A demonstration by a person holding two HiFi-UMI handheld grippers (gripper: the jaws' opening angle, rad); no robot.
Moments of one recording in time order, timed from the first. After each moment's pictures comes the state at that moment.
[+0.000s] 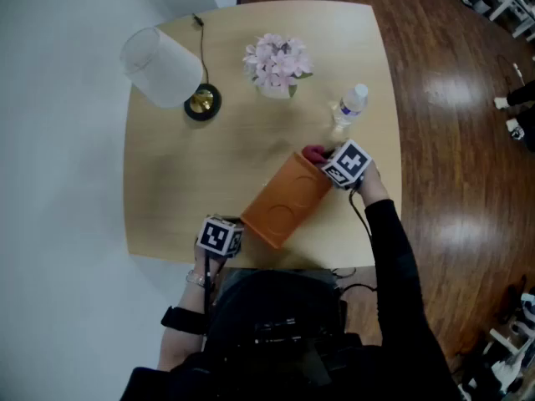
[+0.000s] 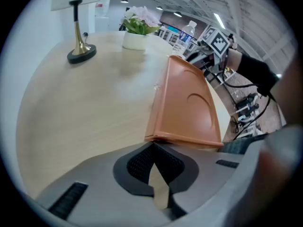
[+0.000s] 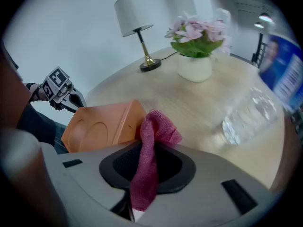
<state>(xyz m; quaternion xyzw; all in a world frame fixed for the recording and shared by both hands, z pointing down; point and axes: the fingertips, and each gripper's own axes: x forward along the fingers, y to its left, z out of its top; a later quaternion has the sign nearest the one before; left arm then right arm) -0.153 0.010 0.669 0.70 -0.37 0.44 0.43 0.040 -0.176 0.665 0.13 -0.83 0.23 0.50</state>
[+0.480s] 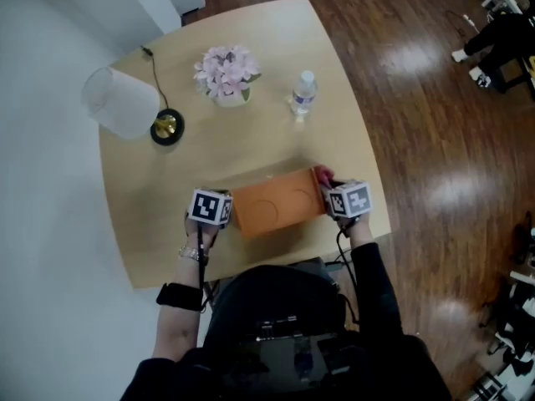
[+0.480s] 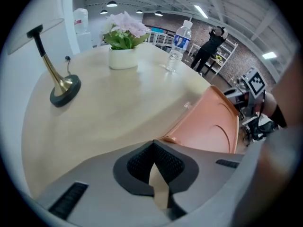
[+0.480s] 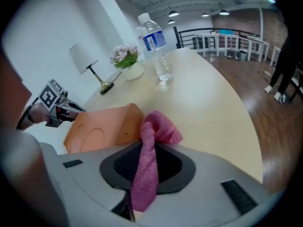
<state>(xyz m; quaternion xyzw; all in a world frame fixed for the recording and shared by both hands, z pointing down) -0.138 -0.100 0.666 0.73 -0.35 0.47 0.34 0.139 -0.080 0.676 0.43 -0.73 0.42 0.32</state>
